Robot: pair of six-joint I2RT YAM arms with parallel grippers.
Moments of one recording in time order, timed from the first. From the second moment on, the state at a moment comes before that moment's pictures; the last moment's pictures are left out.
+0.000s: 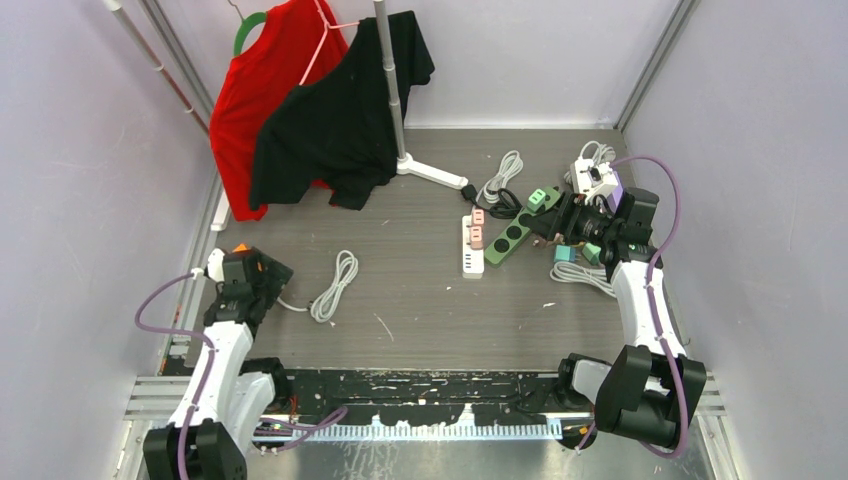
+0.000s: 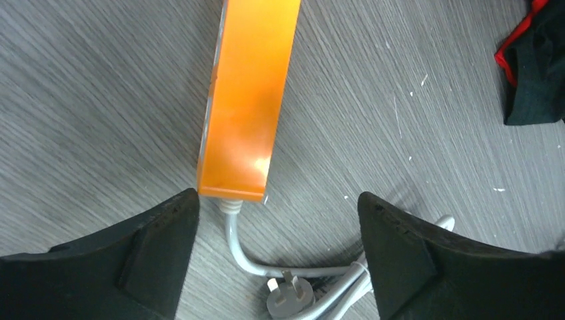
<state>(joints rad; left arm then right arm) 0.12 0.79 0.40 -0.39 -0.19 -0.86 -0.27 1.12 0.76 -0.19 -0.86 0.18</state>
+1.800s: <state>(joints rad) -0.02 1.46 0.26 0.85 0.07 0.00 -0.27 1.11 0.76 -0.19 -0.87 0.18</state>
